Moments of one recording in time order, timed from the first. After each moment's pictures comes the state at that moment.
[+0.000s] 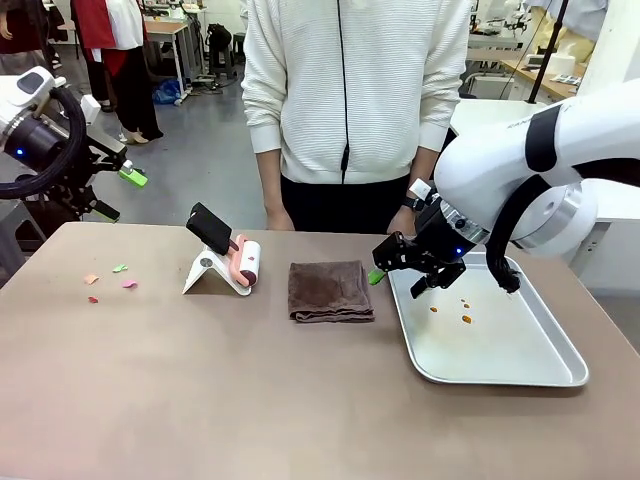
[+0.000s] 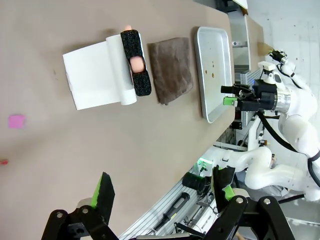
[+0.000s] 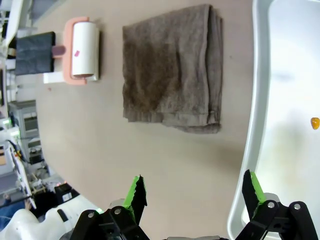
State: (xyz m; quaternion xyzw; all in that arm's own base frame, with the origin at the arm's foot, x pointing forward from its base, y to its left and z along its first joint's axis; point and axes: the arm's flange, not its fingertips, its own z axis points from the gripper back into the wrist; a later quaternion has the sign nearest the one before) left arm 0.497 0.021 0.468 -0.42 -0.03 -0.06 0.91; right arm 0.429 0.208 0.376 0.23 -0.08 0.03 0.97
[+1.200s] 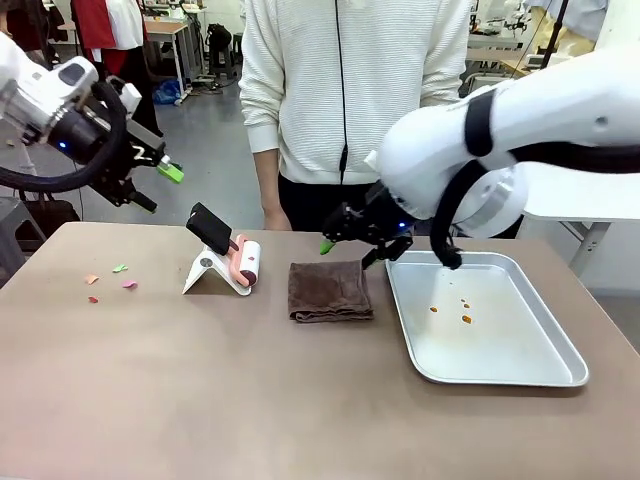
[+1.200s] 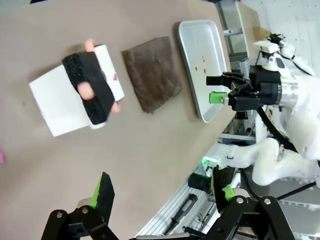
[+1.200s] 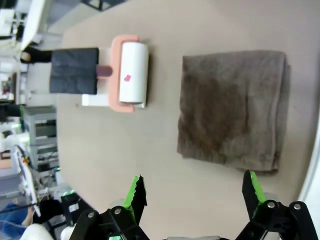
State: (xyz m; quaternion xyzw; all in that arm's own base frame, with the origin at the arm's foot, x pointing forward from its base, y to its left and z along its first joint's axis) left arm 0.512 -0.038 0.475 -0.41 -0.05 -0.12 0.90; right arm 0.461 0.292 0.398 0.25 -0.12 0.04 0.96
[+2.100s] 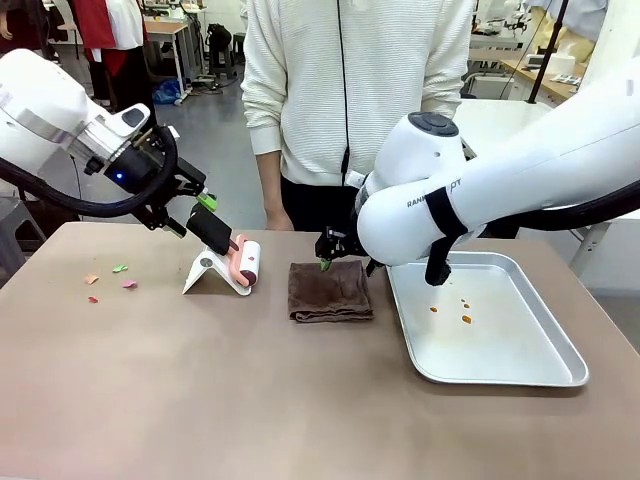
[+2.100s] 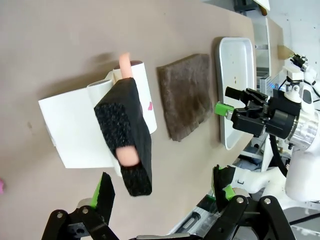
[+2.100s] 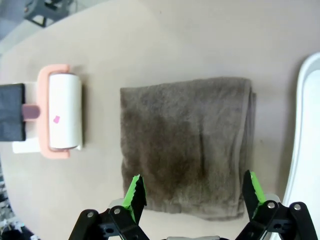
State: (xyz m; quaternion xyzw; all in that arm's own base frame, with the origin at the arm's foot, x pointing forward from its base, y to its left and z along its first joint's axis) left arm 0.558 -0.077 0.412 -0.38 -0.03 -0.06 0.92; right arm 0.495 0.317 0.349 0.11 -0.15 0.02 0.98
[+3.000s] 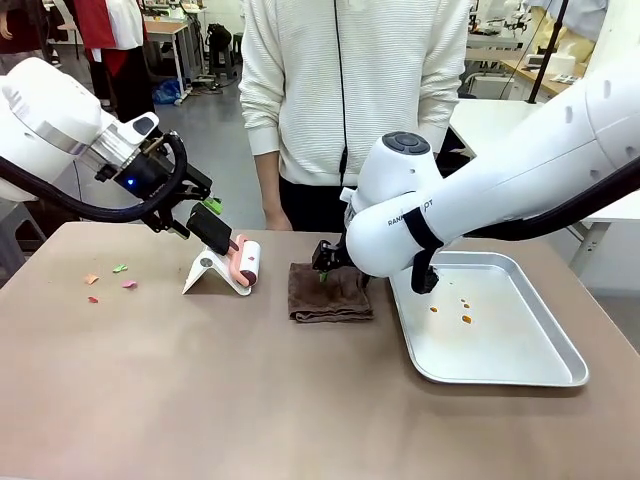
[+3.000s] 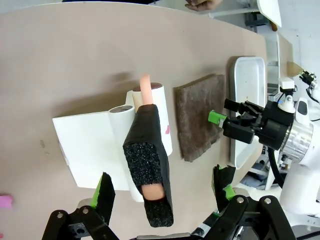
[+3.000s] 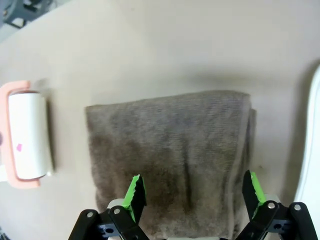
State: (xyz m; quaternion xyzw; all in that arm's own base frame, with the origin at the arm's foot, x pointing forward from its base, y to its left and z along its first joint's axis) left arm 0.572 -0.081 0.395 -0.36 -0.05 -0.03 0.93; right arm 0.519 0.325 0.308 0.07 -0.13 0.00 0.99
